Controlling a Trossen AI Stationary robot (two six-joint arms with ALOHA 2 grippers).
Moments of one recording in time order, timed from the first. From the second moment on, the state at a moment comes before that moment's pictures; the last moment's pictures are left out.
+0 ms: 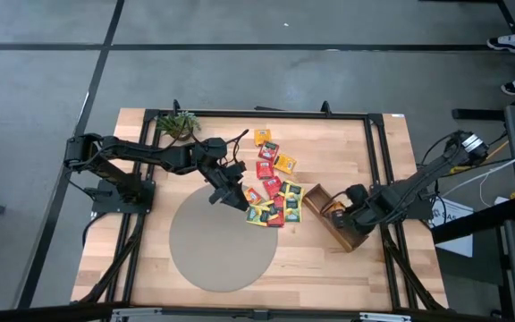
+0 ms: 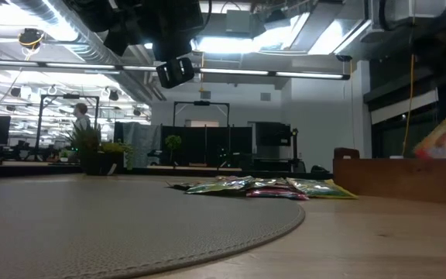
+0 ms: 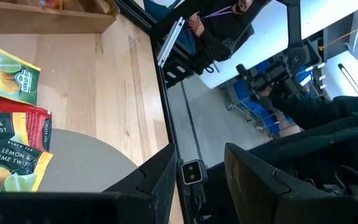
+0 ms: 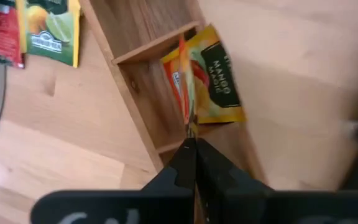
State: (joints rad) left arm 0.15 1.43 0.81 0.26 0.83 -0.67; right arm 0.58 1.14 0.82 -1.09 0.17 1.86
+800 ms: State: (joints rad) left arm 0.15 1.43 0.81 0.26 0.72 -0.69; right arm 0.20 1.05 0.86 -1.17 -0.16 1.08
